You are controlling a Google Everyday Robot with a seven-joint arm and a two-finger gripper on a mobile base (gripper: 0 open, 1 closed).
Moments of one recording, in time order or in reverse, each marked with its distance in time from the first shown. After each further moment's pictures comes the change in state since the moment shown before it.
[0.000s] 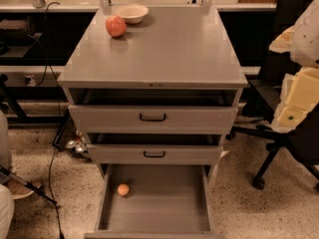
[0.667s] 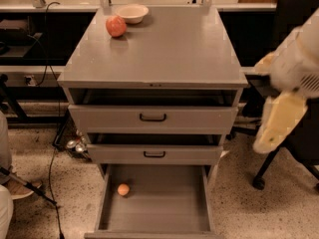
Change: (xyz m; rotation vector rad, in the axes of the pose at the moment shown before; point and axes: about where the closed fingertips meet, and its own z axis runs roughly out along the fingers) arm -0.005 0.021 0.036 -0.049 -0.032 -0.009
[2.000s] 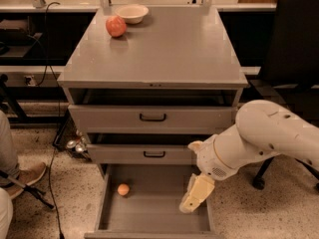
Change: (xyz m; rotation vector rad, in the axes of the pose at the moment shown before) arm -0.058 0.099 0.243 -0.237 -0.308 0.075
